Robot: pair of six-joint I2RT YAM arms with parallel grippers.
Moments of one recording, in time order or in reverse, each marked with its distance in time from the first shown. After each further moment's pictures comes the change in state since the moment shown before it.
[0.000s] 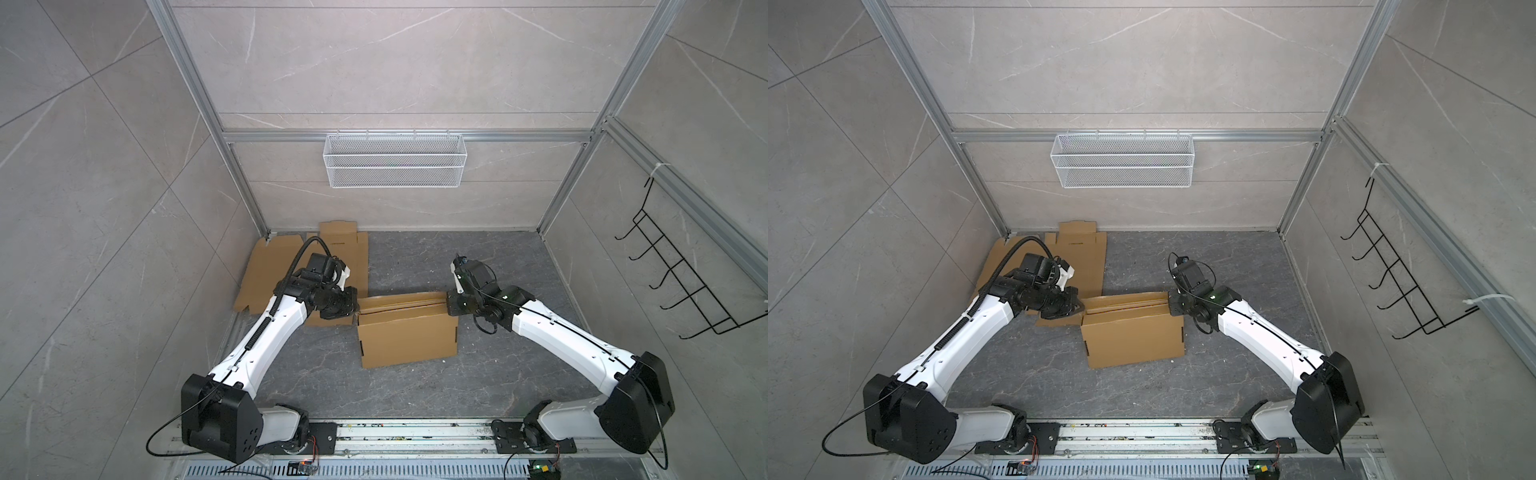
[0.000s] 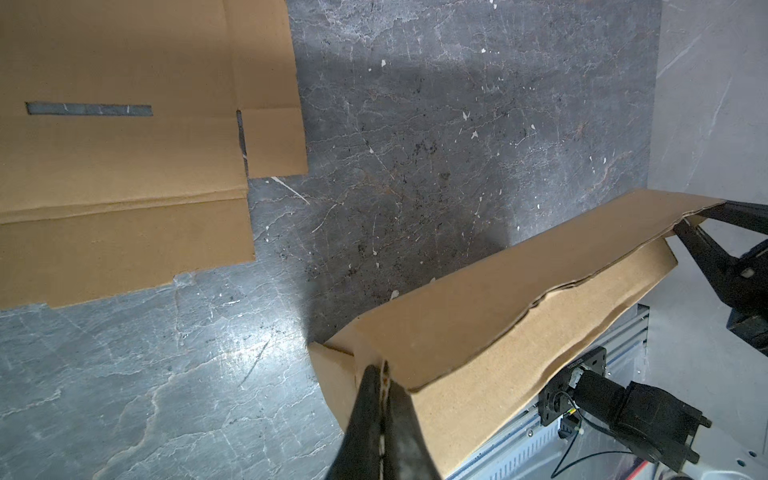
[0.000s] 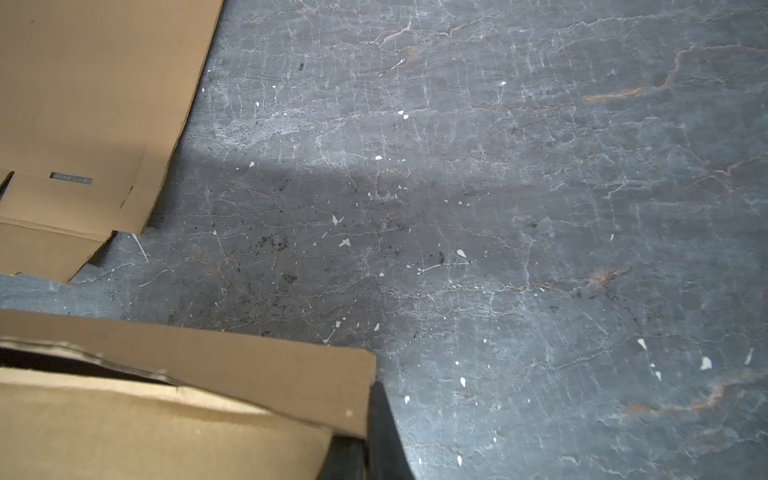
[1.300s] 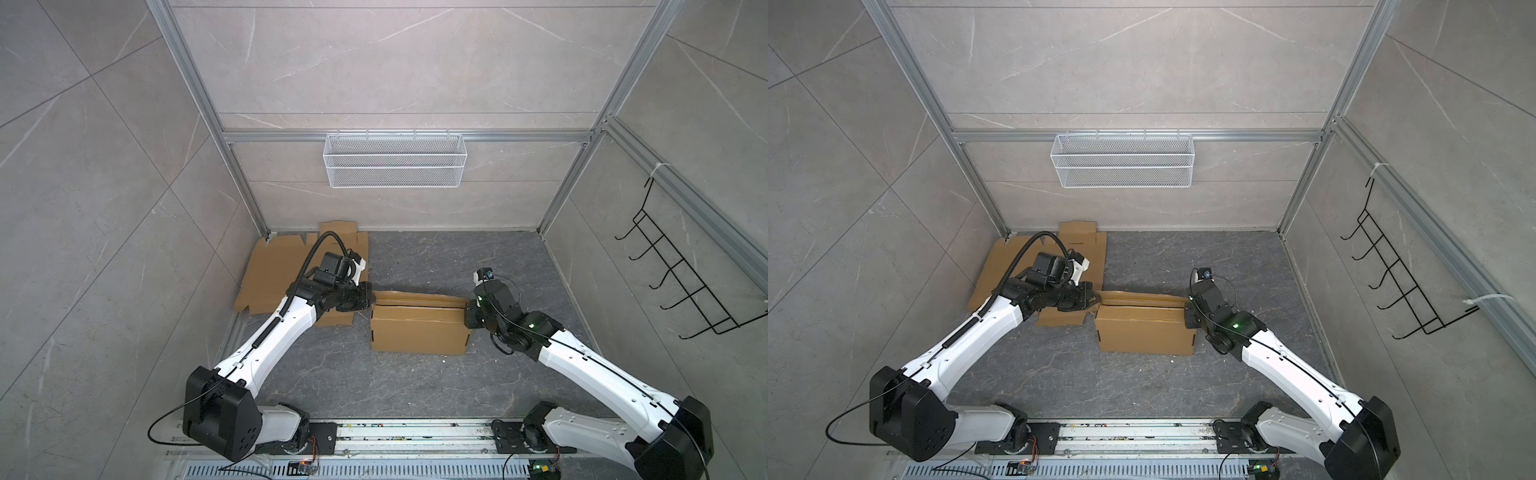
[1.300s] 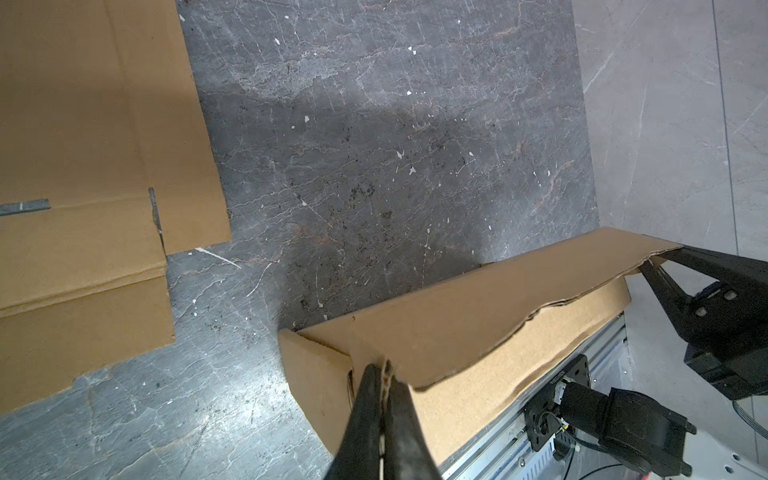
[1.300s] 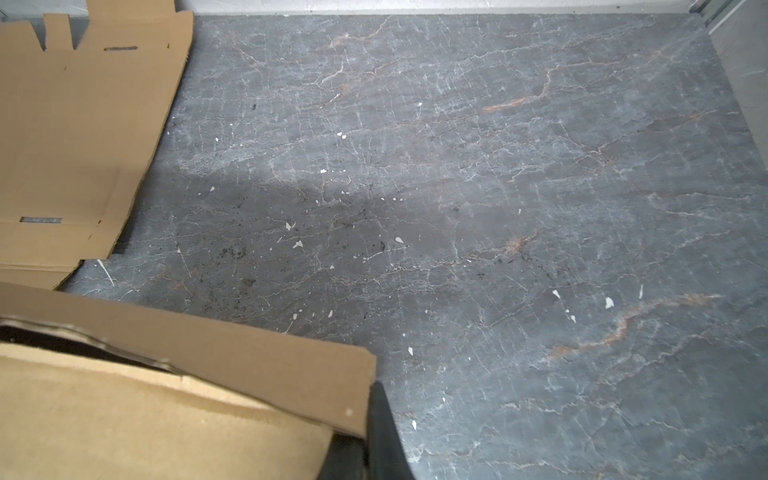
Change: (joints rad) left arm -0.108 0.010 -0.023 0.207 -0.002 -0.046; right arm 0.023 -0.275 -0.211 0.048 0.165 0.067
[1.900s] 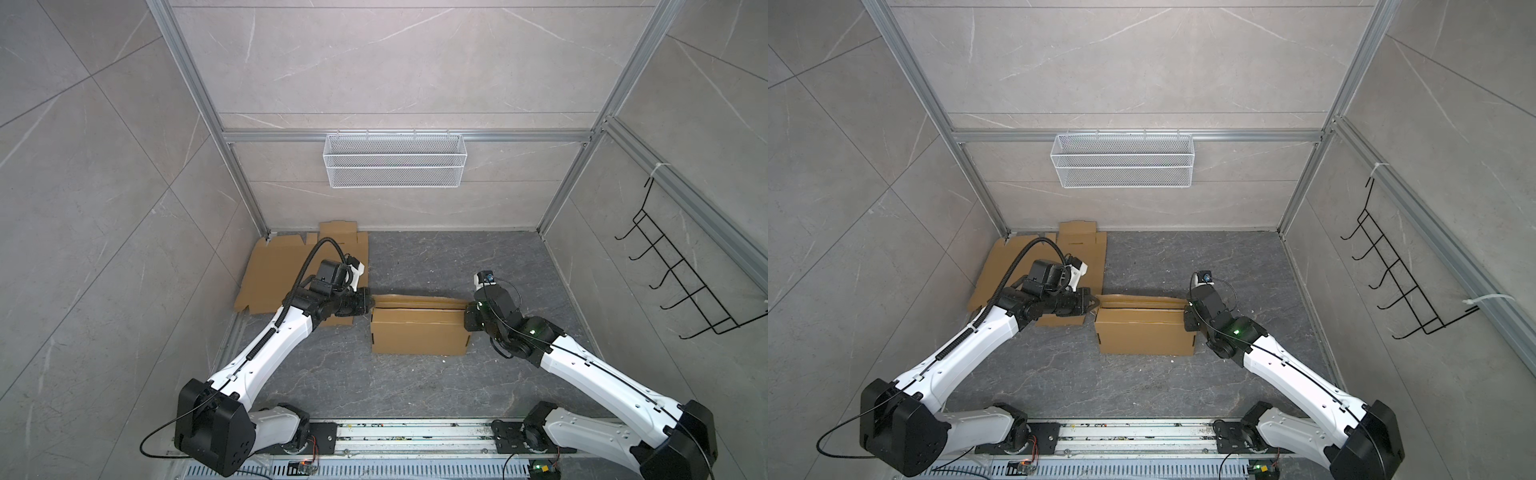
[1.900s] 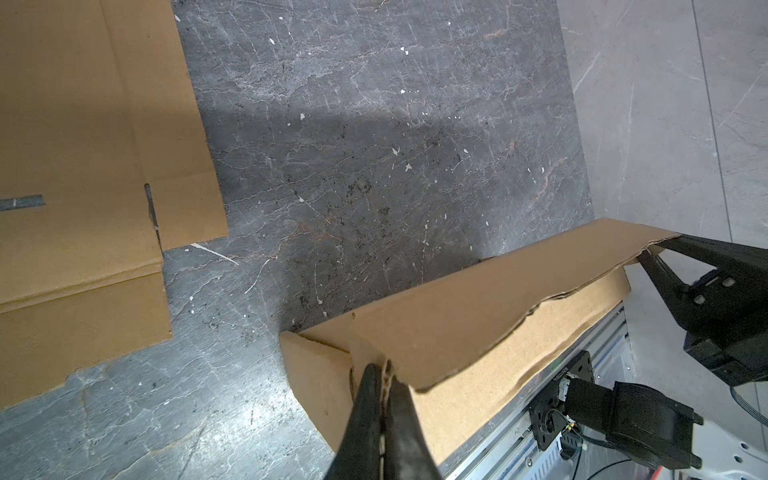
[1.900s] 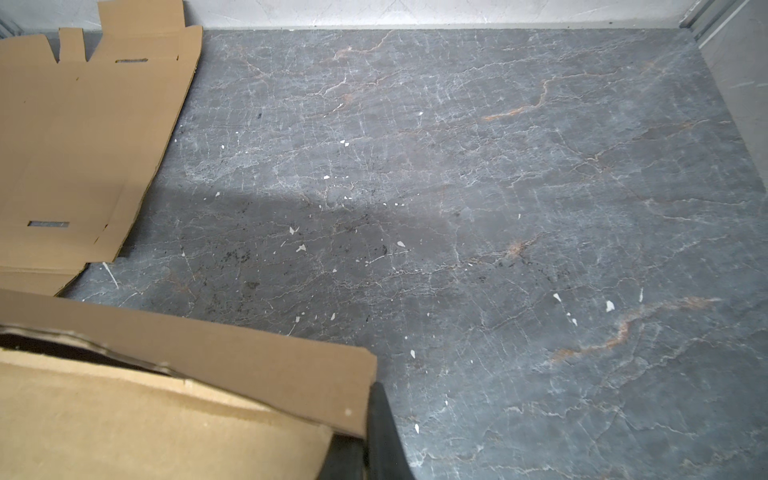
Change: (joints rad) left arm -0.003 -0.066 -0.088 0.071 0.003 0.000; right arm 0.033 -0.031 -0.036 0.031 0.042 0.012
